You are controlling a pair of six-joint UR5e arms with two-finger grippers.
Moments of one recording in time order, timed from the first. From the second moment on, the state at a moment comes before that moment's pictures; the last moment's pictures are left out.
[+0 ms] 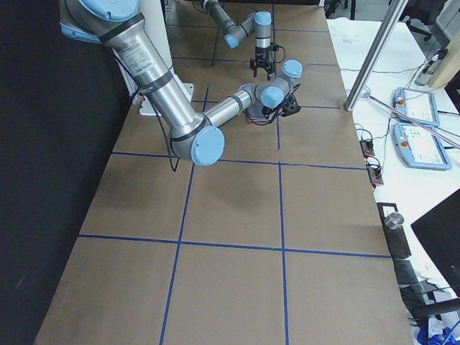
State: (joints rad) left arm -0.68 -2.17 -1.53 -2.04 -2.09 -2.10; right arm 0.86 -0.92 1.40 -1.33 2.32 2.08
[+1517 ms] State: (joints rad) left arm -0.47 -2.15 -1.58 -1.98 -1.81 -1.76; right arm 0.95 -1.18 1.57 -1.34 2.31 1.50
